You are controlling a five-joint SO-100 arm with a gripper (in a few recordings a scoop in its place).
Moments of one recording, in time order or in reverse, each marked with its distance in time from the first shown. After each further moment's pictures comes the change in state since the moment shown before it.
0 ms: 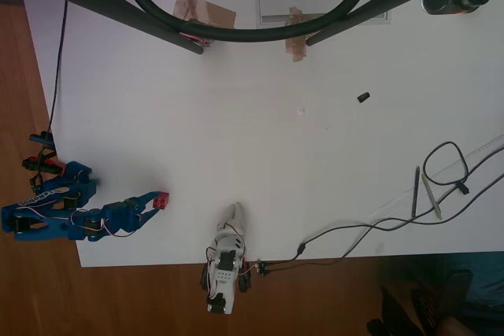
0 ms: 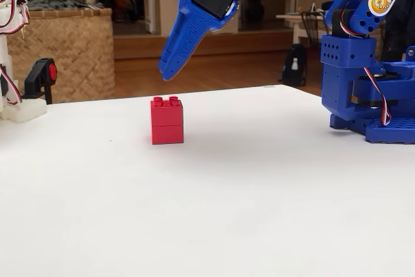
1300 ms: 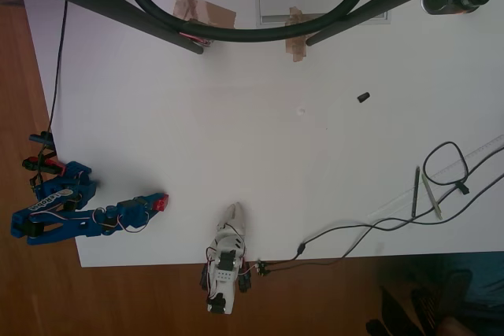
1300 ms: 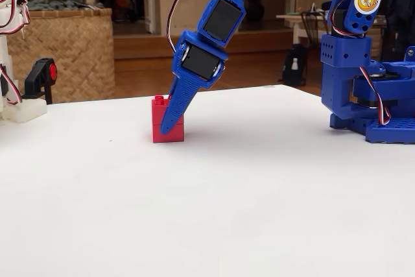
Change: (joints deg) arm 5.8 -14.2 10.5 -16.8 -0.6
